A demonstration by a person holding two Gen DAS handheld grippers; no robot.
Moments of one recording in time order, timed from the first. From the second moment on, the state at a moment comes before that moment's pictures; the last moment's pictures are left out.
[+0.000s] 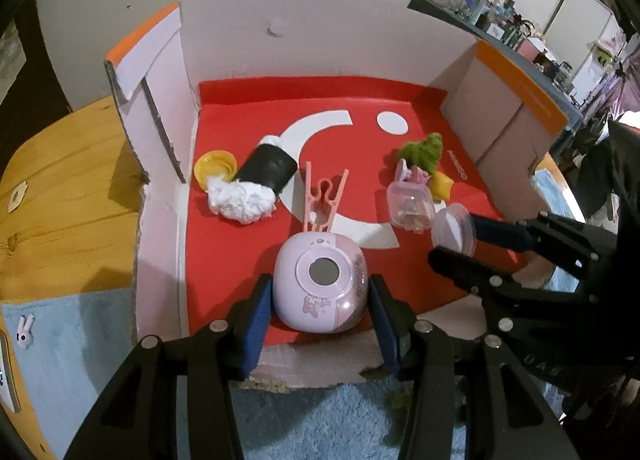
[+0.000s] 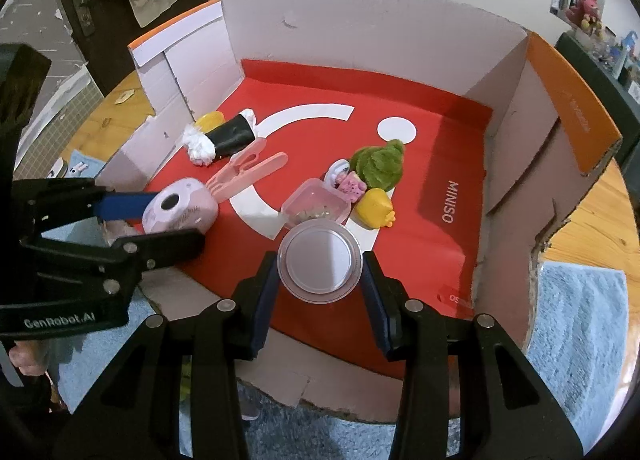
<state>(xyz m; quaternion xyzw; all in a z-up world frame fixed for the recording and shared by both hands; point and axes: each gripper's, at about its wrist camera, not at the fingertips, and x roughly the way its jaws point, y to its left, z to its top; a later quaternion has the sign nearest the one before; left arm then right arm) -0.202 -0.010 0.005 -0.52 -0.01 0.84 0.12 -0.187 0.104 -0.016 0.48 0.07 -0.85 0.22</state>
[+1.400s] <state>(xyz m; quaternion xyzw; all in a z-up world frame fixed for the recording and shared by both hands) -0.200 -0.007 0.005 -0.50 -0.03 0.86 0.11 -0.194 0.102 -0.020 0.48 0.08 -0.84 0.23</state>
